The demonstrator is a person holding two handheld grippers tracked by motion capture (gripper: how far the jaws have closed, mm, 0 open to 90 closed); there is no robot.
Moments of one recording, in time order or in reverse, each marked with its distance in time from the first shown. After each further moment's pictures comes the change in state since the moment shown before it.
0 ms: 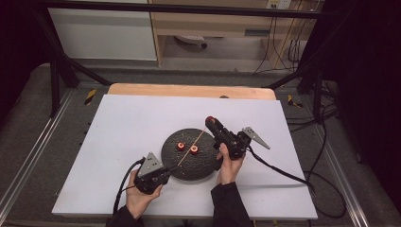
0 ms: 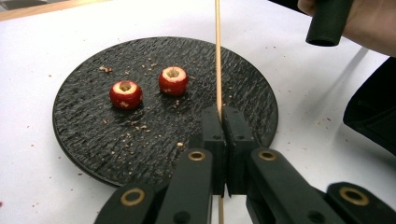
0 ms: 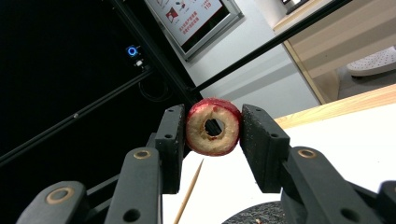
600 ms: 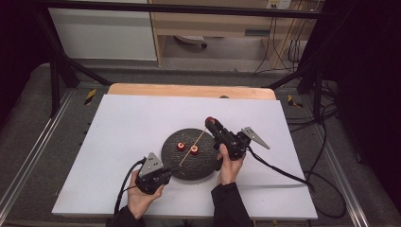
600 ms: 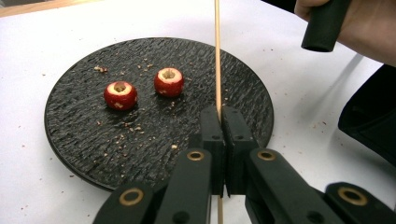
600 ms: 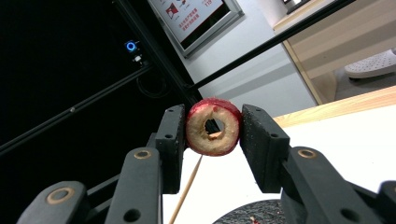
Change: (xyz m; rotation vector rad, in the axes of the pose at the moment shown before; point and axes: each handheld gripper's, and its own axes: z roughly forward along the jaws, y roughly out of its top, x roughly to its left) left arm -0.002 0.001 0.002 -0.005 -0.005 -0.018; right arm -0.001 -0.001 0.000 0.014 -0.002 -0.031
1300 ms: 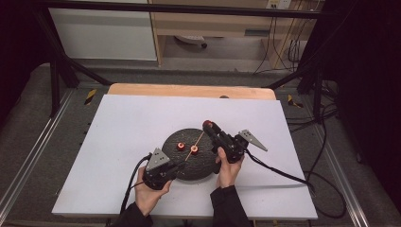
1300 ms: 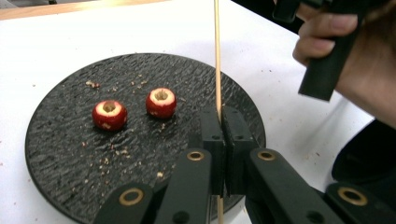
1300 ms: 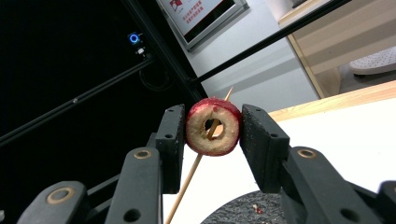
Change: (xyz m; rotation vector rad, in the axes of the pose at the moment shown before) left arm -0.009 0.020 0.014 -0.023 0.016 -0.061; right arm 0.002 -0.010 -0.002 0.026 0.014 -0.012
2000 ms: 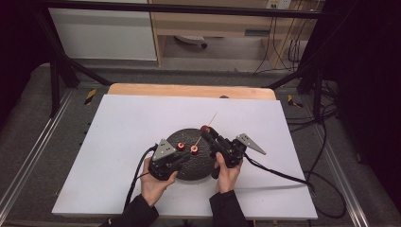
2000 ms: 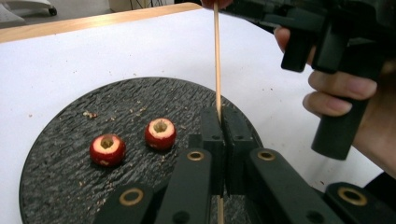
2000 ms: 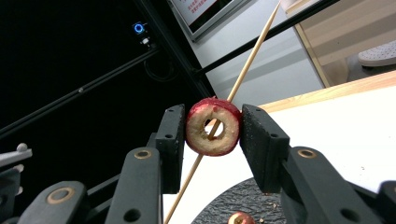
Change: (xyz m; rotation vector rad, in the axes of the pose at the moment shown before) left arm 0.000 0.024 0.014 -0.011 -0.005 0.017; right arm 0.005 -0.009 -0.006 0.032 0.018 -0.008
